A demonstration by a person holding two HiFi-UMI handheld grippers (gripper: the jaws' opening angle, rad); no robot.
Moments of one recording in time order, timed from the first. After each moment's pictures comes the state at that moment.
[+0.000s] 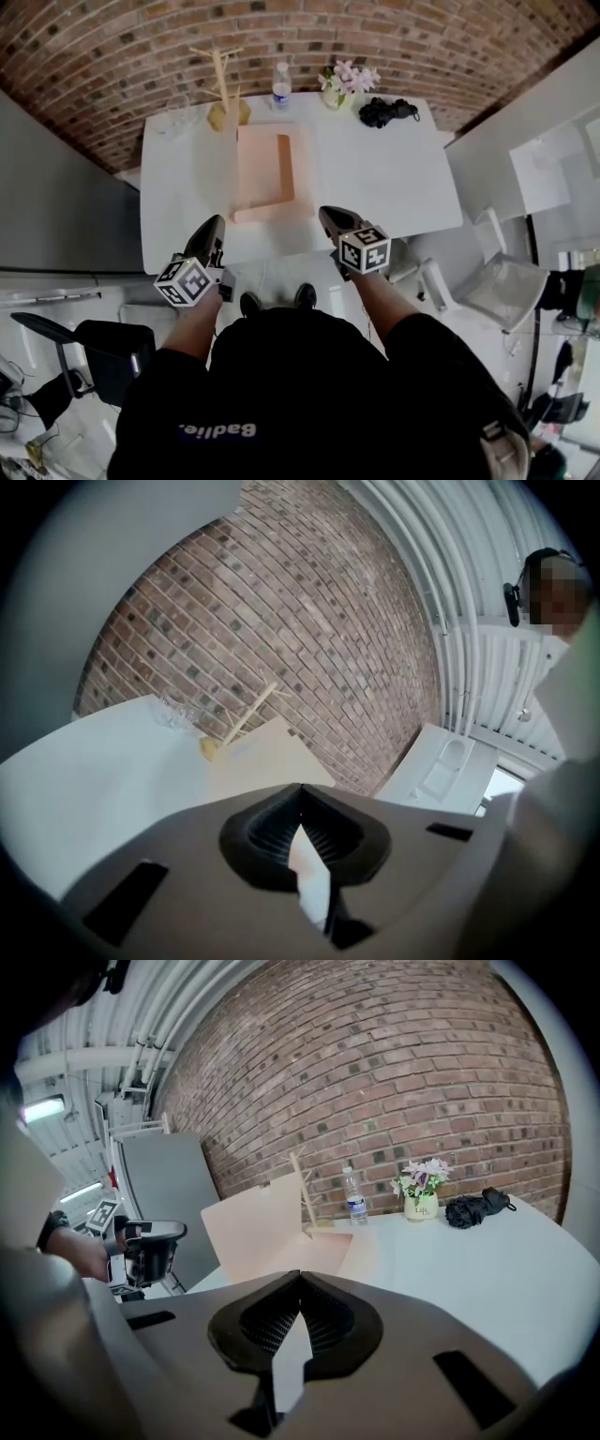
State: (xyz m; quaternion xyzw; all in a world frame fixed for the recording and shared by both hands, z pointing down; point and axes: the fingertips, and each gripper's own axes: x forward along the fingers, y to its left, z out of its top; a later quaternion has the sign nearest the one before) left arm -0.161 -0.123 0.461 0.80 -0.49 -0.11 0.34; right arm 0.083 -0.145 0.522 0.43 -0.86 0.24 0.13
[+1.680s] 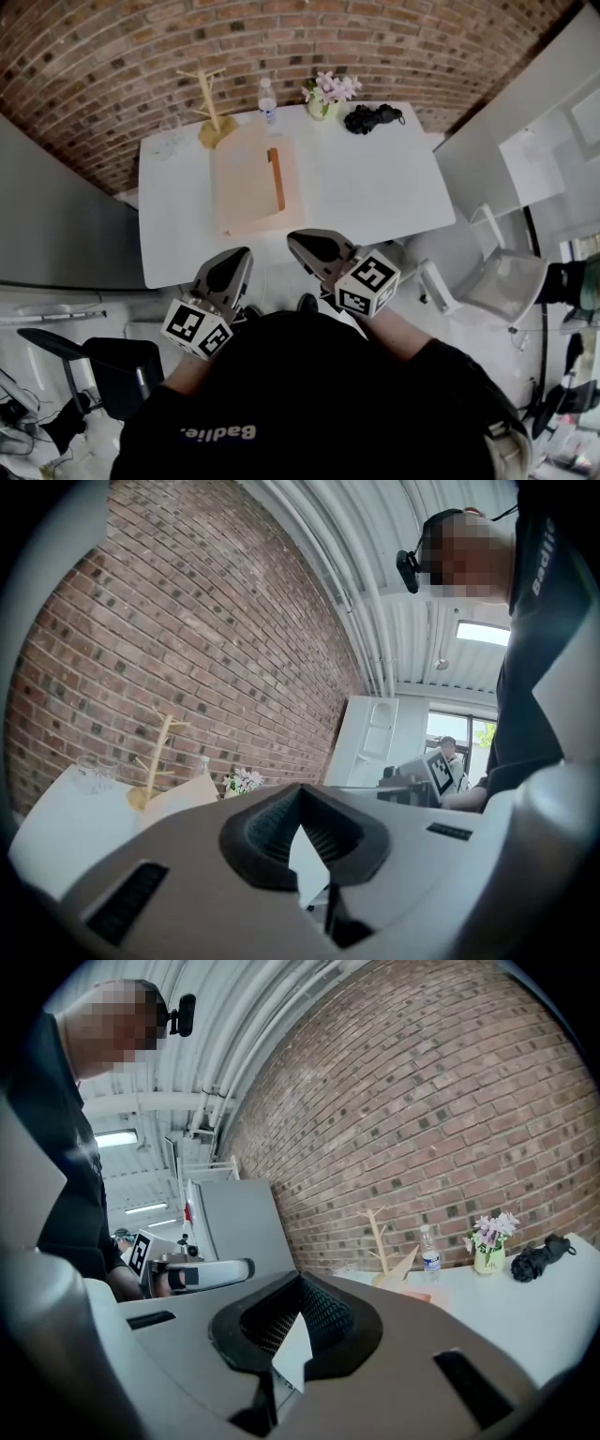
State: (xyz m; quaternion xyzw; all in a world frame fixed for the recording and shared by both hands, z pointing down) left arm -0.062 -0.042 0.329 0.91 -0.37 -0.04 0.17; right arm 0.010 -0.061 0.348 0.30 -0.94 0.17 0.02
